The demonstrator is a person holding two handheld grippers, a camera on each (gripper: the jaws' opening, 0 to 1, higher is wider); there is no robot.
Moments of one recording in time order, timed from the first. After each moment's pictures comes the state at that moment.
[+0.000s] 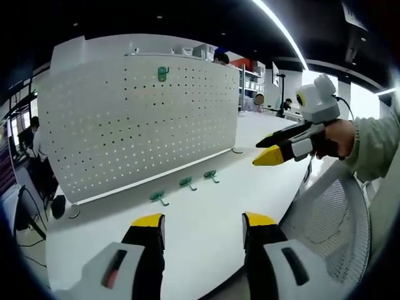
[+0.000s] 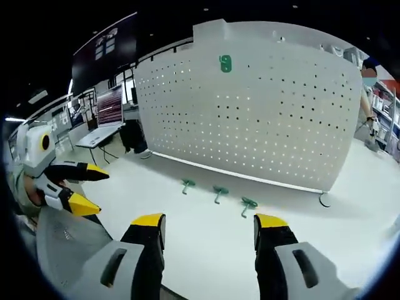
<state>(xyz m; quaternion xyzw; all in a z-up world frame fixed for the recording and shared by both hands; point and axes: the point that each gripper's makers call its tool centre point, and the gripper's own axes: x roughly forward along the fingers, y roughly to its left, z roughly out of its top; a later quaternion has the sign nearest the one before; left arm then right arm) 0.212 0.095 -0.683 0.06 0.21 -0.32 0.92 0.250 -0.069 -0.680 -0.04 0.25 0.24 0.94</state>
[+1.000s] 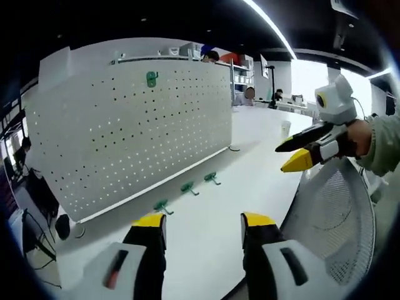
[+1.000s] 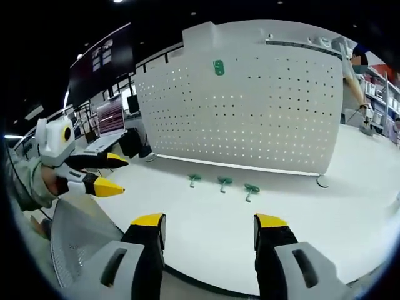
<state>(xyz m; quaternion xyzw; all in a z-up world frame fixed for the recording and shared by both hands) 0.234 0.094 -0.668 0.11 0.20 -0.35 0.91 0.211 -0.072 -0.678 0.01 0.25 0.22 0.94</state>
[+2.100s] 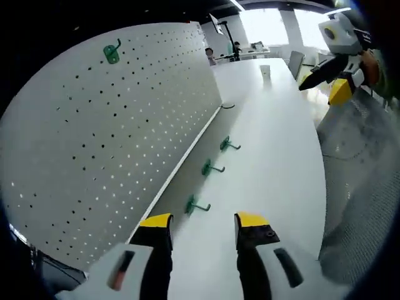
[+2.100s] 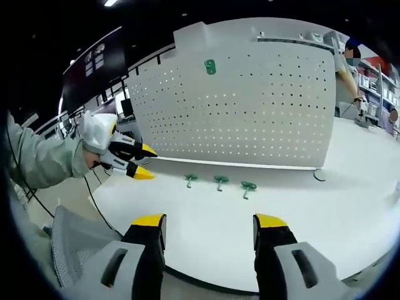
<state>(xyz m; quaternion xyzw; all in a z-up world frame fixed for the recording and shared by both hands) 0.340 0.110 -0.726 0.32 0.24 -0.43 0.81 0.213 -0.077 -0.681 0.02 0.26 0.20 0.94</state>
